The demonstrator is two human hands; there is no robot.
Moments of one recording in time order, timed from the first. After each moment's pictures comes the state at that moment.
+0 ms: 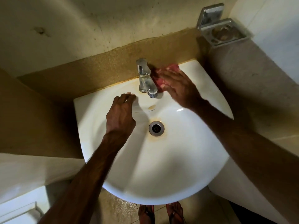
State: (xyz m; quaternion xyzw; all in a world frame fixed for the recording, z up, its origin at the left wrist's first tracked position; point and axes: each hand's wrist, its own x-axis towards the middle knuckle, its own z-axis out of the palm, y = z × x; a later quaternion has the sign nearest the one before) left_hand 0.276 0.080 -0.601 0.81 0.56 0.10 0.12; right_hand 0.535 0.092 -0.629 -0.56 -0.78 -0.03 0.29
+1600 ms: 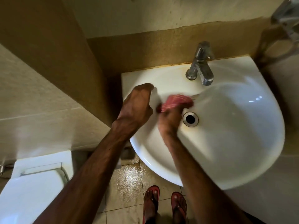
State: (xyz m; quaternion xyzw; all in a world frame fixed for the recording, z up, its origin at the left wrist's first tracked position) left_hand 0.177 0.076 -0.599 0.81 0.54 0.15 0.20; right_hand 0.286 0.027 -0.649 -0.76 -0.28 0.32 0.49
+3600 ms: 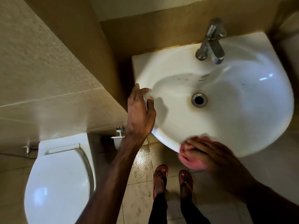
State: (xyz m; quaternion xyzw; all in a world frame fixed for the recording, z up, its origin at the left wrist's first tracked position) left_hand 0.150 -0.005 -0.596 0.67 0.64 0.28 0.27; right_hand 0.394 -0.184 -0.614 -0.49 -0.86 0.12 0.12
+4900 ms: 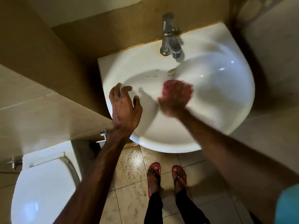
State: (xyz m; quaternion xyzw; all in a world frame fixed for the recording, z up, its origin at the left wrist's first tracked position) left_hand 0.190 -0.004 -0.608 0.72 0.63 0.20 0.20; right_hand 0.376 -0.002 -0.695 -0.81 -0.56 0.20 0.03
